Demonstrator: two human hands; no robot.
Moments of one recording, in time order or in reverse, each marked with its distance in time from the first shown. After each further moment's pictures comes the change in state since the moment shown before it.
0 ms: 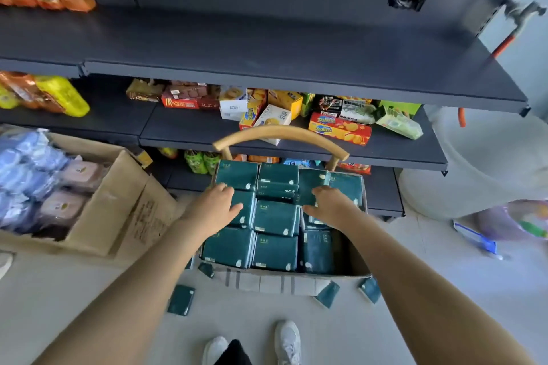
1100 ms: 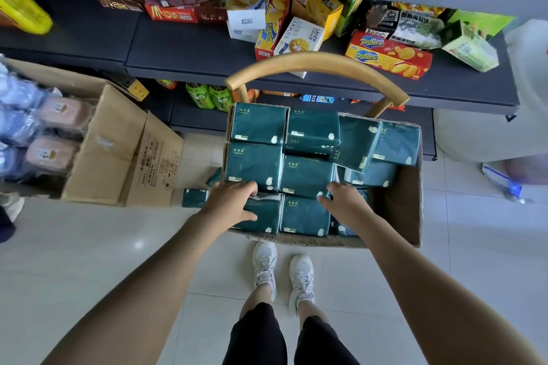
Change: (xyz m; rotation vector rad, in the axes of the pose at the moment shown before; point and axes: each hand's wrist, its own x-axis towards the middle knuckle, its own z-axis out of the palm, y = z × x) left_hand 0.037 -0.061 0.117 -0.061 -0.254 0.126; right_hand 0.063 -0.023 0.110 0.239 -0.180 0.170
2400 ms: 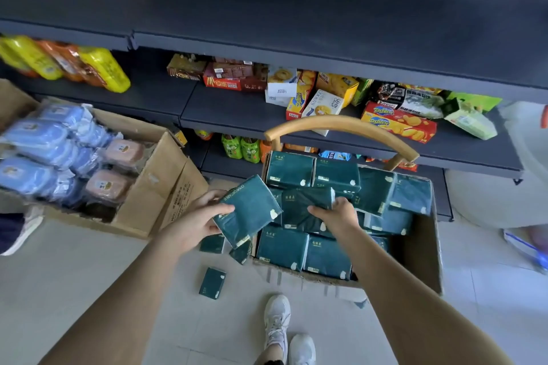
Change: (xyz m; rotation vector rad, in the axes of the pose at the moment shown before) left_hand -0.087 -0.070 -0.065 -1.557 0.180 -0.351; right_hand -0.017 -0.085 -0.013 0.721 0.217 0.120
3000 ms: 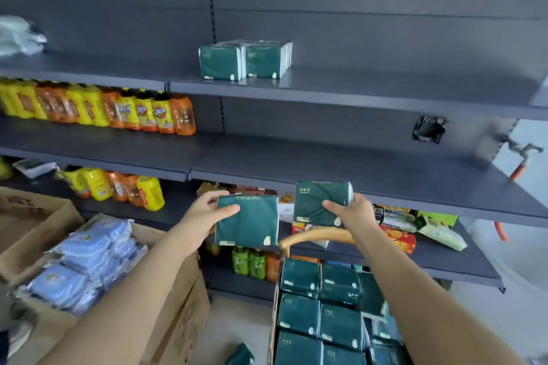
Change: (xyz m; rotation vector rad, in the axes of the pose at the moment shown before) left_hand -0.121 0.174 -0.033 -0.068 0.071 0.553; right_hand -0.148 -0.181 -0.096 0.229 0.265 -0.517
